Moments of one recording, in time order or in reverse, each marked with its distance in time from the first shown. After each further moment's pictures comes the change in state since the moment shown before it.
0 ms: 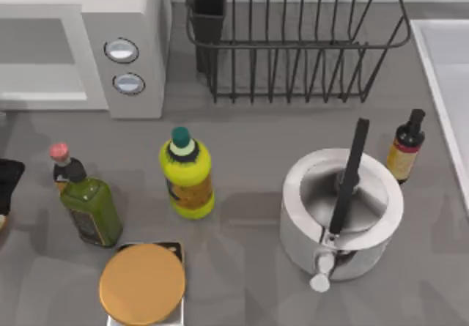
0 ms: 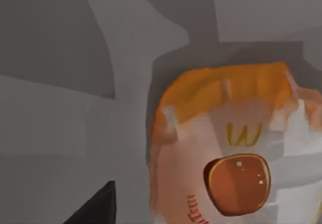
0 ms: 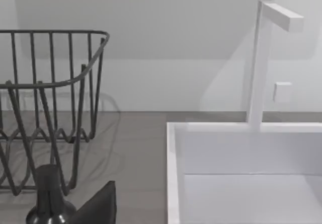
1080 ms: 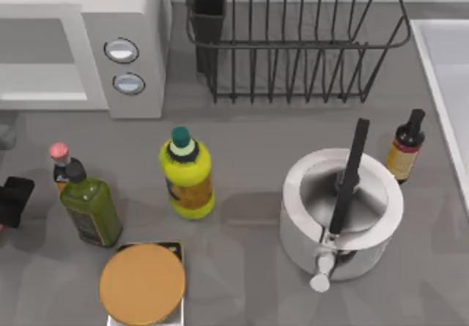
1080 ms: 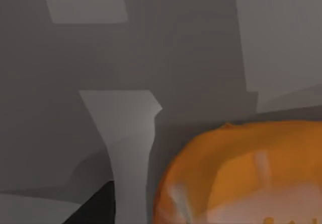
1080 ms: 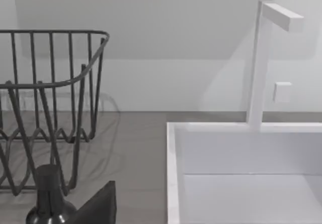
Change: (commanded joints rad) left arm 0.002 0.117 -0.118 0.239 0.000 0.005; right arm 0.000 0.000 0.000 0.000 0.000 0.000
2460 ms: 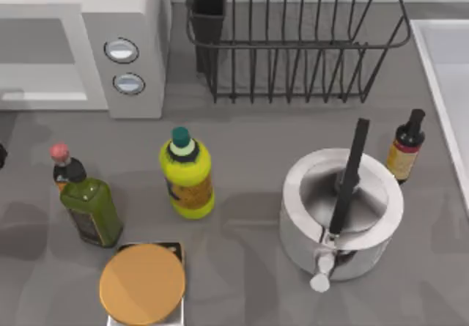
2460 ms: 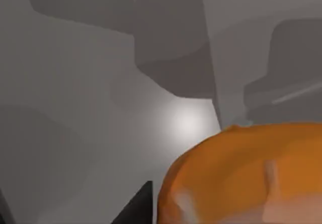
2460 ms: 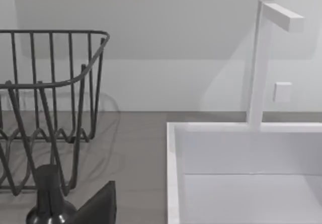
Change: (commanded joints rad) left arm -0.002 -0.174 0.211 -0.377 0.005 0.001; right arm 0.000 0.000 0.000 0.000 0.000 0.000
